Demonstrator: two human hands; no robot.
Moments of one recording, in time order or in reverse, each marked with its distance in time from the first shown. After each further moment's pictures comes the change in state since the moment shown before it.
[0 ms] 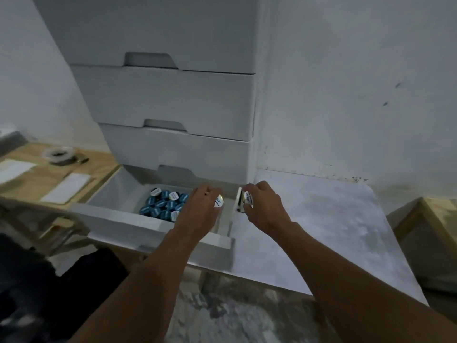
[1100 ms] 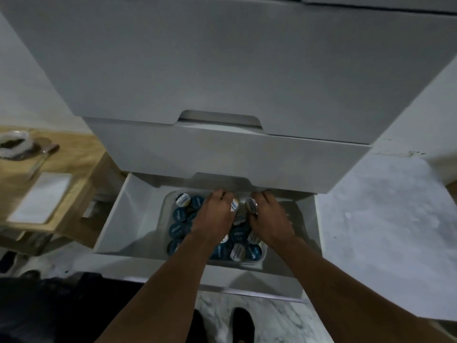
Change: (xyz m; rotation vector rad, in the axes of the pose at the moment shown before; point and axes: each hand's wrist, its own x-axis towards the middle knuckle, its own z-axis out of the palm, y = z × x) left_hand 0.097 -0.190 0.049 -0.083 -0.298 0.041; right_hand 0.128 -0.070 0.173 -0.016 -0.137 0.306
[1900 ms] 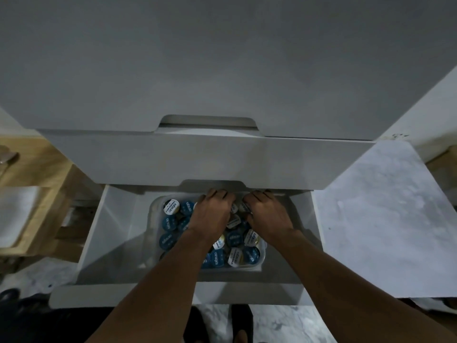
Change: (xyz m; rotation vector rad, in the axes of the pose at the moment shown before) left_hand 0.031 -0.014 0.017 0.166 -0.074 0.209; right_hand 0.018 0.012 0.004 -0.272 -0.043 -0.096
